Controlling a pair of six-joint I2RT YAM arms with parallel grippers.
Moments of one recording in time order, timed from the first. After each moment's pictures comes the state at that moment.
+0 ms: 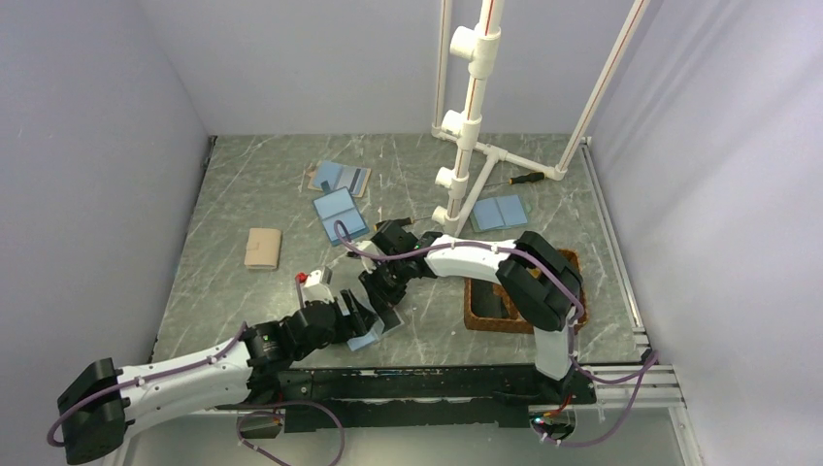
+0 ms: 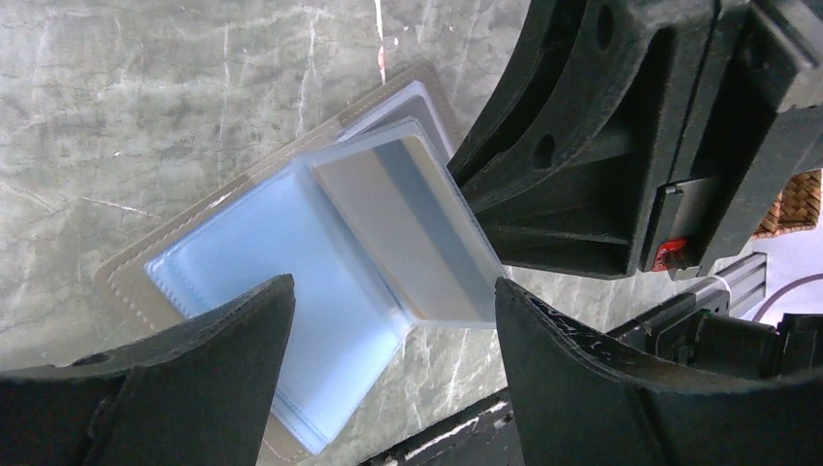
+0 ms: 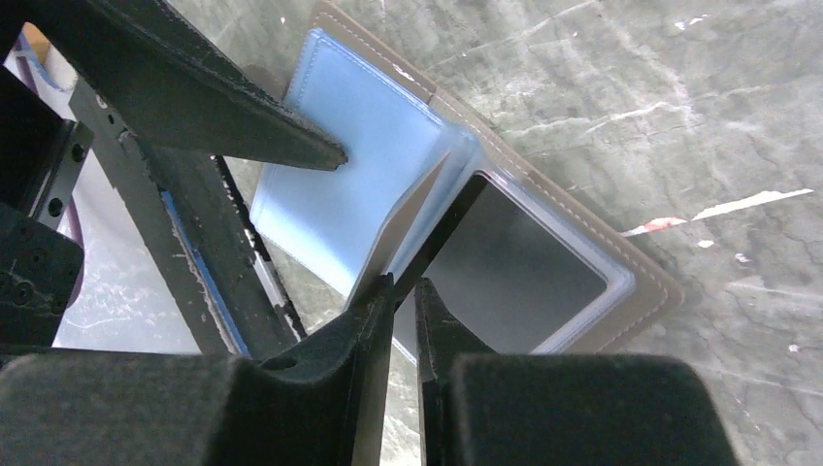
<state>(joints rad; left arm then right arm) -1.04 0.71 0.19 -0.10 -0.35 -1.09 0.93 1.91 1.22 -0.38 -0.56 0.13</state>
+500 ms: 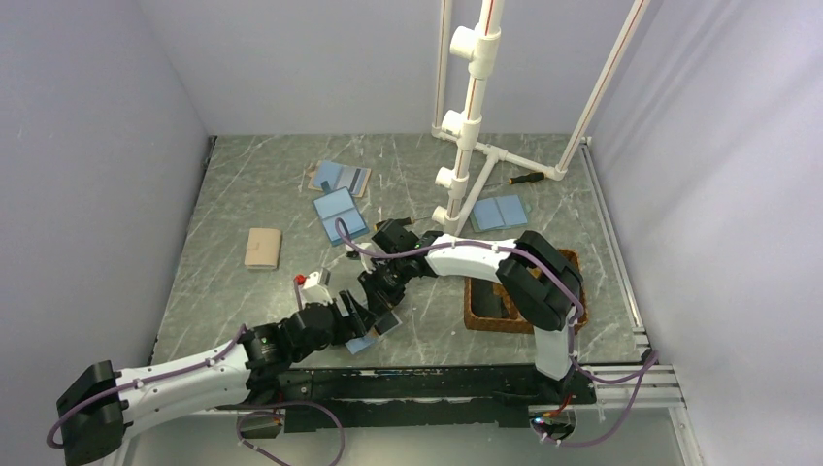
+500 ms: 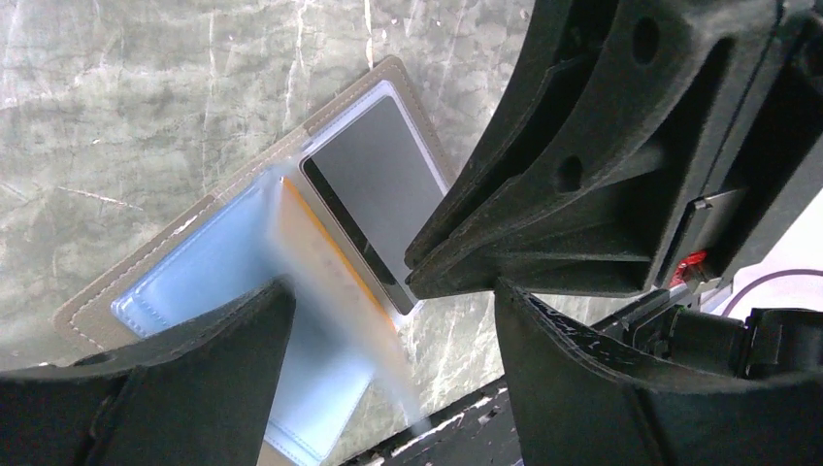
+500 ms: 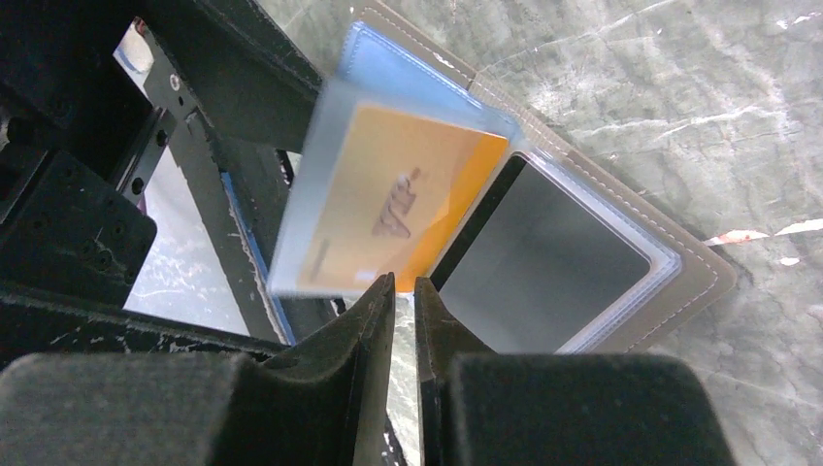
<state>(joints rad) -1.04 0.67 0.16 -0.07 -0.33 -1.12 0.93 1.91 1.22 -0.37 -0.68 0.15</state>
